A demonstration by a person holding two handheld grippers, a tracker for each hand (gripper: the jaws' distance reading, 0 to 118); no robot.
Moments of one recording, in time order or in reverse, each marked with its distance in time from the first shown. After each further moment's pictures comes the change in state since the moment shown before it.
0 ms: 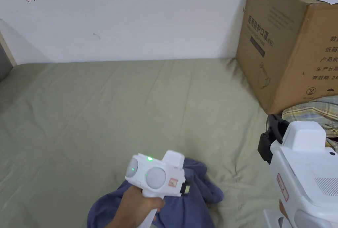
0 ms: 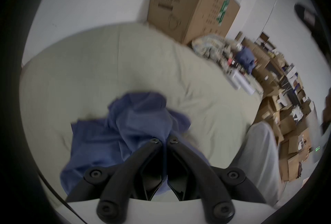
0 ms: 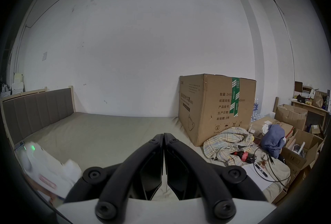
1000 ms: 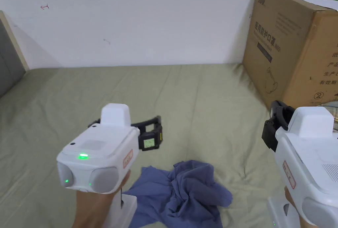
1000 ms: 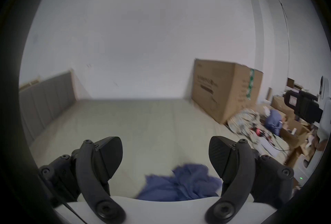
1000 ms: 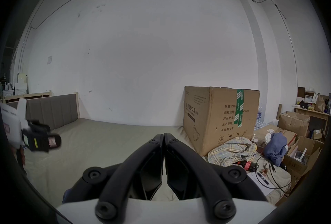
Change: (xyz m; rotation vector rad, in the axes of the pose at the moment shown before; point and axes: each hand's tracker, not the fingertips) left arm -0.035 -0.008 0.213 0.801 0.415 0.089; right arm -0.023 0.036 0.013 0.080 0.031 0.013
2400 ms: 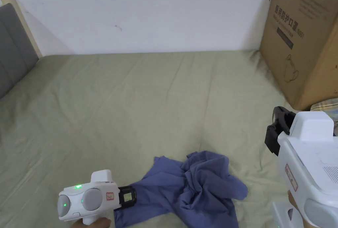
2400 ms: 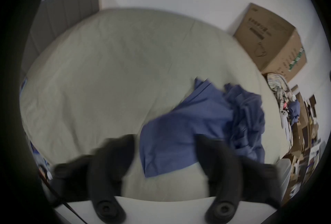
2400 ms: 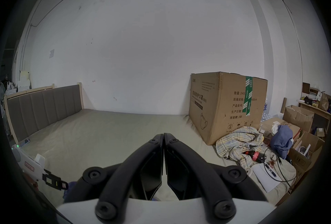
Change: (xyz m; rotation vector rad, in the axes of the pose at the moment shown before) left arm -0.088 -0.181 -0.055 -0.819 0.159 0.353; right arm -0.017 -0.038 -0.028 -0.101 0.040 0.003
